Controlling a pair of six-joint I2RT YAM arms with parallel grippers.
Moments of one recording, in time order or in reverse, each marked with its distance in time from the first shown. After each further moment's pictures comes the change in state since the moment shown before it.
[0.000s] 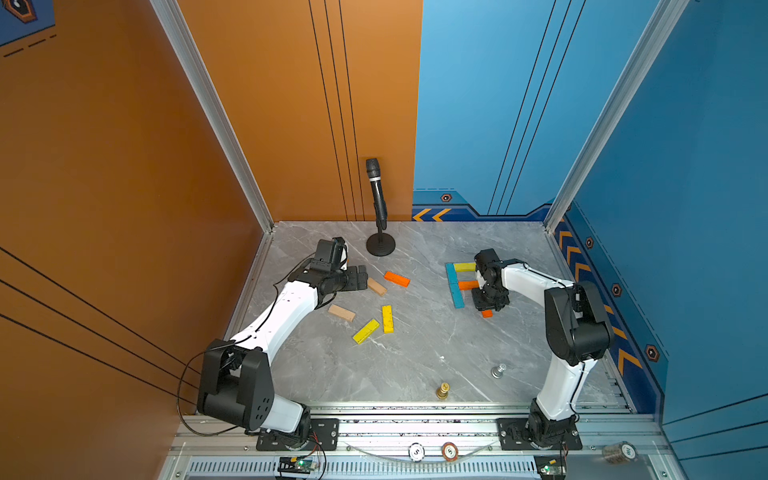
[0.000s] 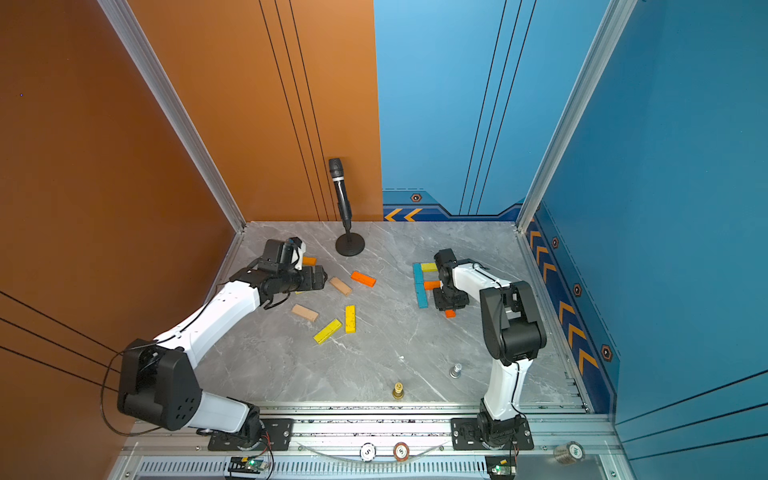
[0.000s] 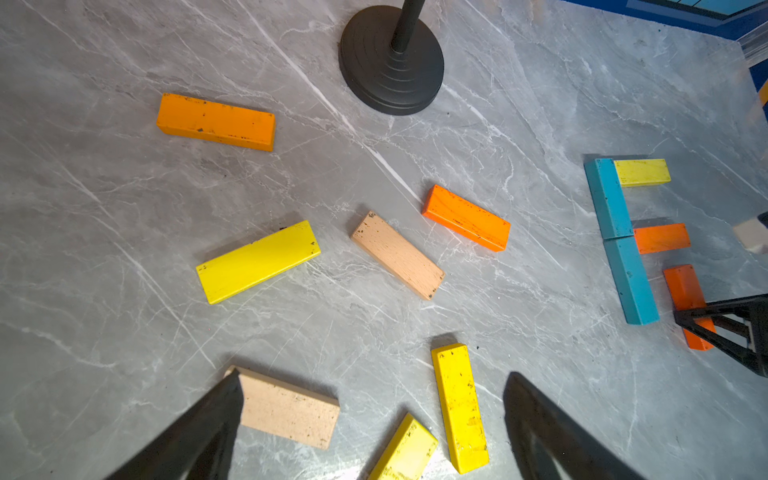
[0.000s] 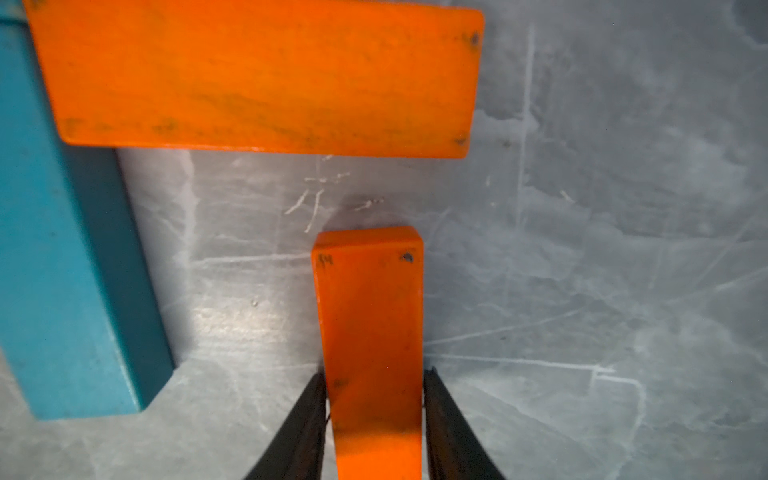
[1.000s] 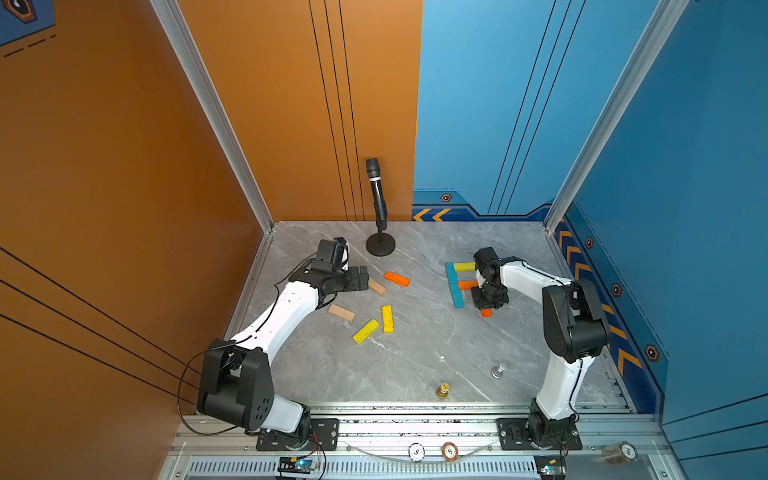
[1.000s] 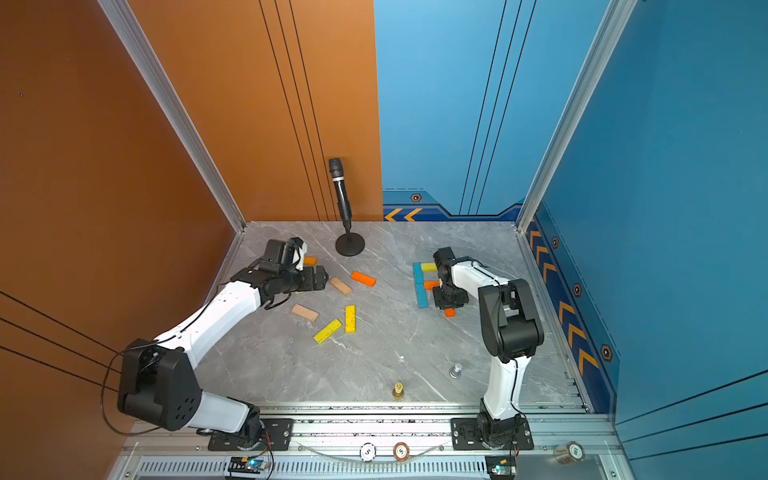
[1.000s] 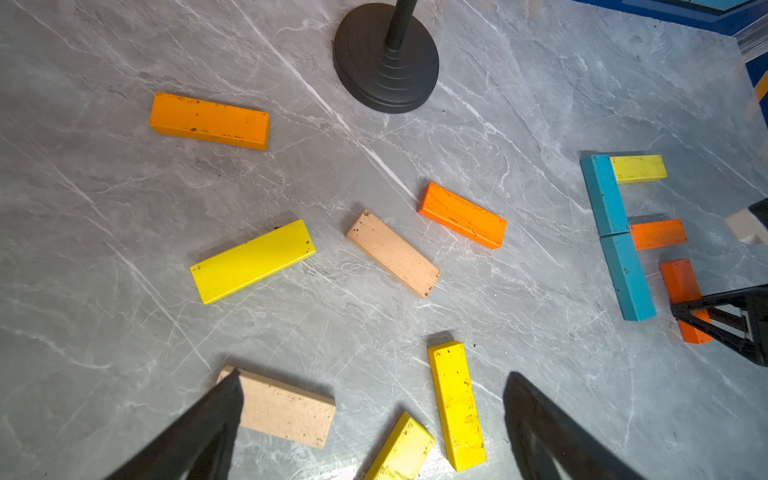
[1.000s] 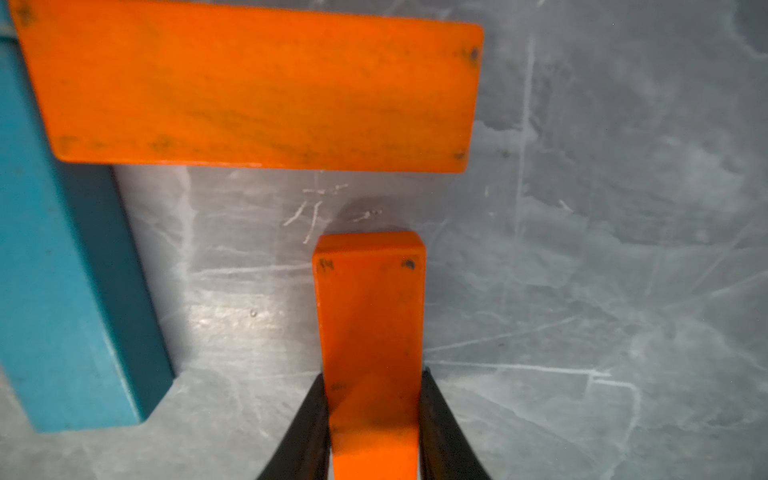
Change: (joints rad) left arm -0.009 0.000 0.000 0.000 0.000 0.000; right arm 0.000 0.027 0.038 -0.031 0.005 0.005
